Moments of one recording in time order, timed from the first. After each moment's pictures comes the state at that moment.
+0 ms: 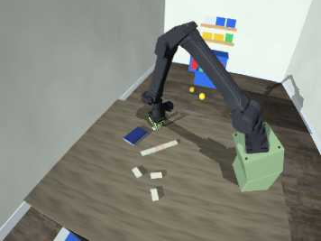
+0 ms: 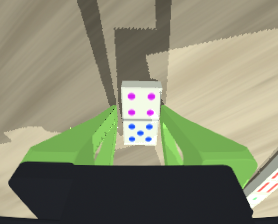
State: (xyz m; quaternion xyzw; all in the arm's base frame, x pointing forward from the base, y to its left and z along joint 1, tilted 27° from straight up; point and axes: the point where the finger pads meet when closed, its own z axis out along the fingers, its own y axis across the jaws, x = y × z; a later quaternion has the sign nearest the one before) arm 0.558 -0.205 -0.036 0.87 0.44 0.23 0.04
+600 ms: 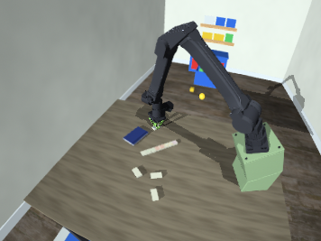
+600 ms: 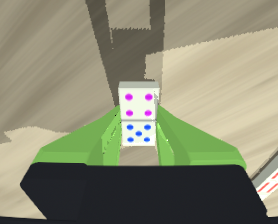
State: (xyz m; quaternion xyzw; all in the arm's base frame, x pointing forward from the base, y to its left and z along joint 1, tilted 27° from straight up) arm 0.558 -0.205 -0.036 0.87 0.44 0.23 0.04
